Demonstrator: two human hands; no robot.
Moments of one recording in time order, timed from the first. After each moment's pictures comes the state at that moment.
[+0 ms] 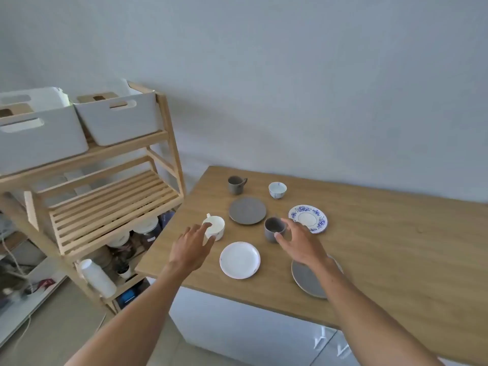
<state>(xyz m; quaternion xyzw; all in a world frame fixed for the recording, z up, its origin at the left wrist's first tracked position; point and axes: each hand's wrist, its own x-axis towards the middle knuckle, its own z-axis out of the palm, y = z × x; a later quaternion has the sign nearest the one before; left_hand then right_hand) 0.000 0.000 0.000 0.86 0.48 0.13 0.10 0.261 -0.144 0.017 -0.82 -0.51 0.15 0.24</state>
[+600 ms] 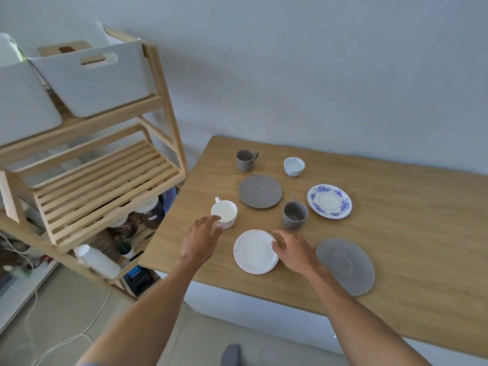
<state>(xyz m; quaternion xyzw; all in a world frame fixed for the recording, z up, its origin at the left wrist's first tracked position) 0.005 0.064 -0.067 0.83 0.49 0.13 0.22 0.224 -0.087 -0.061 -0.82 -0.48 0.25 0.18</state>
